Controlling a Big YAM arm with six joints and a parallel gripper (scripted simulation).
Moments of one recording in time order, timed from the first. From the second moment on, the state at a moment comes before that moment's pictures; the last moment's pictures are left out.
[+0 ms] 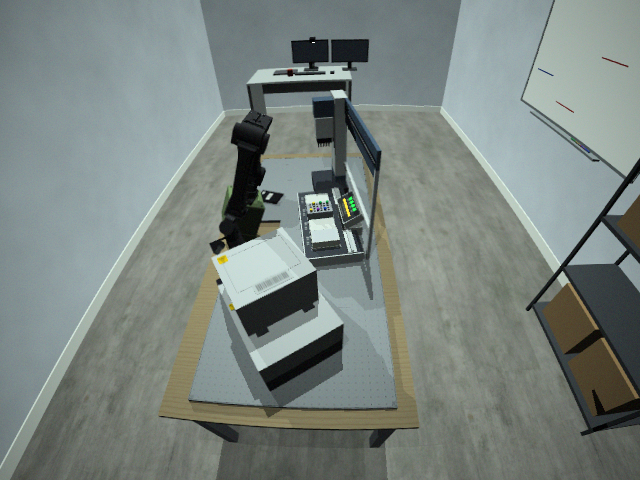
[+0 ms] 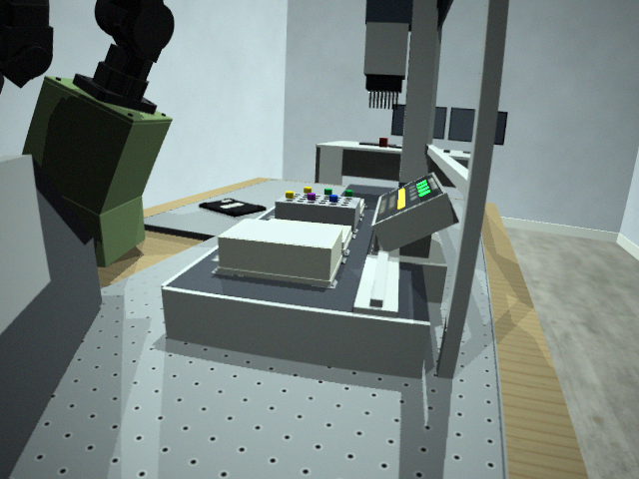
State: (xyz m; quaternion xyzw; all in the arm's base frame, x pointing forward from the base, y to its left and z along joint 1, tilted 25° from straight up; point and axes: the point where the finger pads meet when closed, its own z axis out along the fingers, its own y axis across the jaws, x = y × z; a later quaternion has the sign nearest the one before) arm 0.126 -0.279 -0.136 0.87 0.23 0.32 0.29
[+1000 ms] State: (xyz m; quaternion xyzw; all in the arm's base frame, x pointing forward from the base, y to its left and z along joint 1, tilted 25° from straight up) arm 0.128 -0.282 -0.138 0.87 0.23 0.31 0.30
